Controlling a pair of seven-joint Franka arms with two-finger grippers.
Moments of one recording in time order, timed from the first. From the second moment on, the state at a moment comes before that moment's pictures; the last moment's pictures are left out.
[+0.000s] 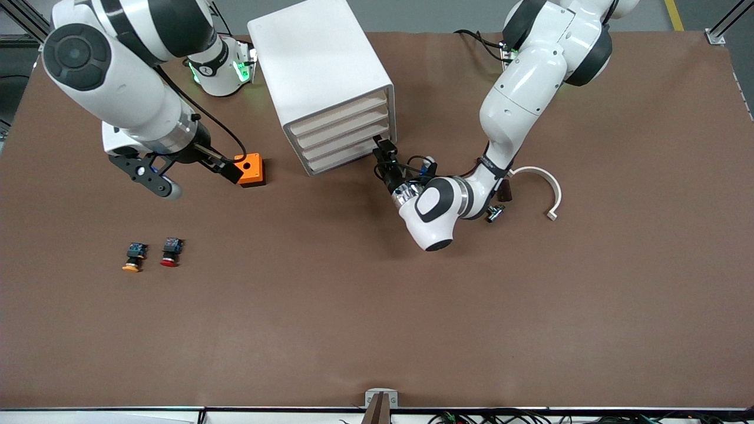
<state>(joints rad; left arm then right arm) -0.50 1.03 -0.18 -1.35 -0.95 1.44 -2.15 0.46 0.12 -0.08 -1.59 0.06 1.61 0.99</state>
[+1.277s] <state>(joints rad) -0.55 1.04 -0.23 -1.41 -0.95 1.44 -2.10 0.55 0.26 -0.08 -1.59 0.15 1.77 1.16</state>
